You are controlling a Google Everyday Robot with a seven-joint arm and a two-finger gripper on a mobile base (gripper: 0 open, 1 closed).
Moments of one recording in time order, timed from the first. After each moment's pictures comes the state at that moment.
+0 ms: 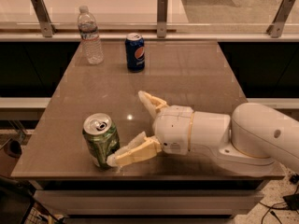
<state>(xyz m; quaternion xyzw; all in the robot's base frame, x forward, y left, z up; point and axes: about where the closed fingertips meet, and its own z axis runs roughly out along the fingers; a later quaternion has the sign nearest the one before) 0.429 0.052 0.884 -0.46 0.61 0.36 0.53</state>
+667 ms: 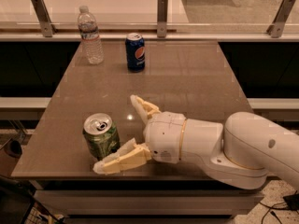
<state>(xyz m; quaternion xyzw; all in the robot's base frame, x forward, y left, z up) 0.412 0.073 0.887 -0.45 0.61 0.37 0.54</state>
